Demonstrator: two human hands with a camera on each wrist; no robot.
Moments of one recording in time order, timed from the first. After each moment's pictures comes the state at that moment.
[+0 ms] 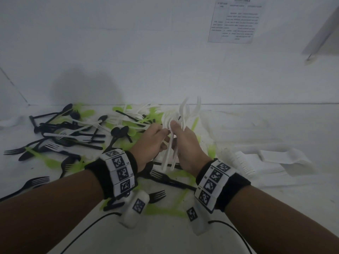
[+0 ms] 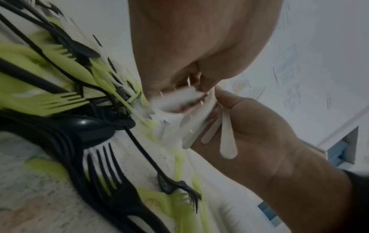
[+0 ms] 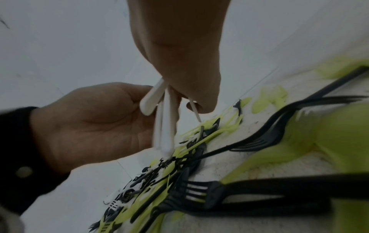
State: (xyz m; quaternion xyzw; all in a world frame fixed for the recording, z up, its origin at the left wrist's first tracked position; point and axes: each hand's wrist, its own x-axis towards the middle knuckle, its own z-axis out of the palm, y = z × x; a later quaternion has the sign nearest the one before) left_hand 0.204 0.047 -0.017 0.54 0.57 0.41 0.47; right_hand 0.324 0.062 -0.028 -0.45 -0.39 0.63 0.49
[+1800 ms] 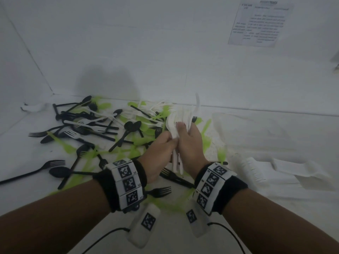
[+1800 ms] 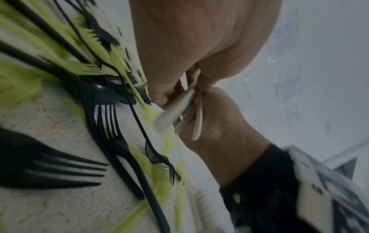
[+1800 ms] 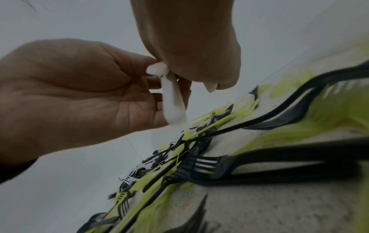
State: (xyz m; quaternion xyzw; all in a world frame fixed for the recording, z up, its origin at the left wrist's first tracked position) left_hand 0.216 0.007 -0.022 0.42 0.54 0.47 0.56; right_hand 0.302 0.059 -0.044 -0.49 -0.47 0.50 0.53
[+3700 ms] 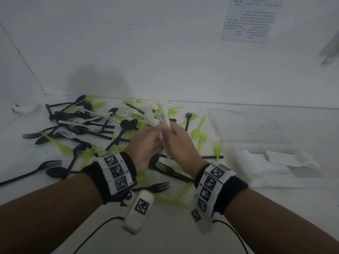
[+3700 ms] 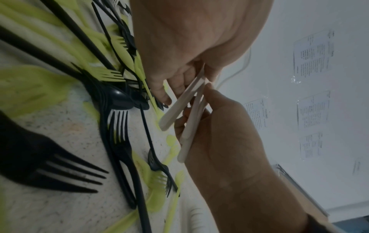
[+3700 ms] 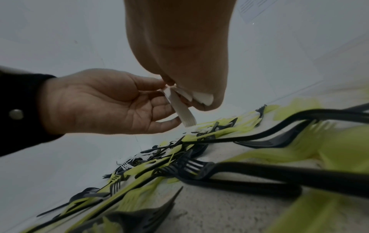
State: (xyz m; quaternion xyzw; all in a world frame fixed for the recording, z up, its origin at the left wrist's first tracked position) left_hand 0.192 0.007 -0.013 0.32 0.50 0.54 0.60; right_hand 0.307 0.039 -0.030 -0.45 -0.64 0.46 0.42
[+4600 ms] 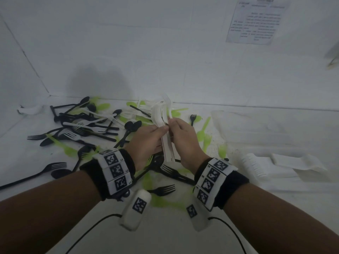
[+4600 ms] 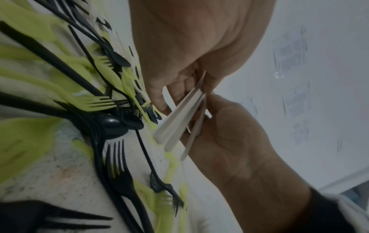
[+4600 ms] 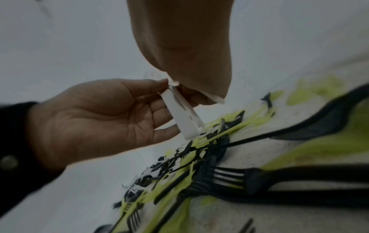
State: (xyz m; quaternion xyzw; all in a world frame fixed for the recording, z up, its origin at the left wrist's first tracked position) left_hand 0.177 0.014 -0.003 0.38 0.53 0.50 0.58; right_hand 0.292 0.055 -0.027 -0.45 -0.54 0.55 0.46
